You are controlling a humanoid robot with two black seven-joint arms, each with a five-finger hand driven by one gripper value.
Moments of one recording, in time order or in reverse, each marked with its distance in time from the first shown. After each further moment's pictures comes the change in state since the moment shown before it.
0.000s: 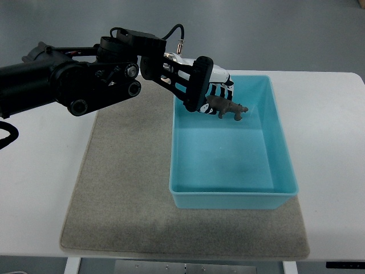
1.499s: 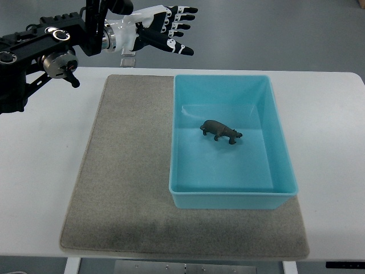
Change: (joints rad) left arm 0.130 0.237 -0.160 0.092 -1.044 -0.024 0.000; right arm 0.000 0.000 0.000 0.000 0.000 0.000 0.000
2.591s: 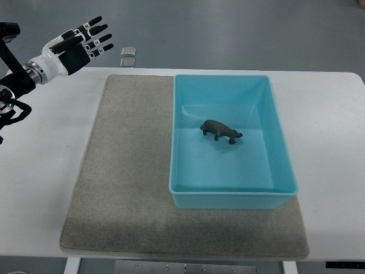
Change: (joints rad) left arm 0.394 0.044 -0.459 0.288 -0.464 -0.249 0.154; right arm 0.000 0.000 0.000 0.001 0.000 0.000 0.000
